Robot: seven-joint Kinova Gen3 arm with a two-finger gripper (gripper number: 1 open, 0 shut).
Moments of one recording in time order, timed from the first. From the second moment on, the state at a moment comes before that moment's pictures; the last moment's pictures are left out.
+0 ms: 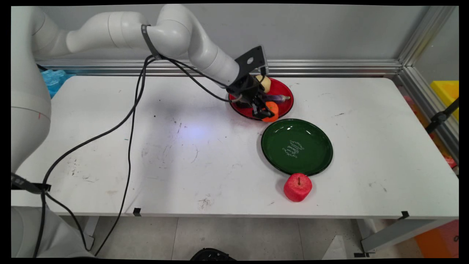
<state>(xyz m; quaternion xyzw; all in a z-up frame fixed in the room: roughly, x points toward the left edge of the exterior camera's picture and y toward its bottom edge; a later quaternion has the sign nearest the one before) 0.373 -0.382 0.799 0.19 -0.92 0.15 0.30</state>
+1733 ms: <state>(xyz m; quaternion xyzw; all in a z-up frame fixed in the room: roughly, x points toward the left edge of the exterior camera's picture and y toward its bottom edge) 0.408 -0.425 0.745 0.27 -0.89 0.13 0.34</state>
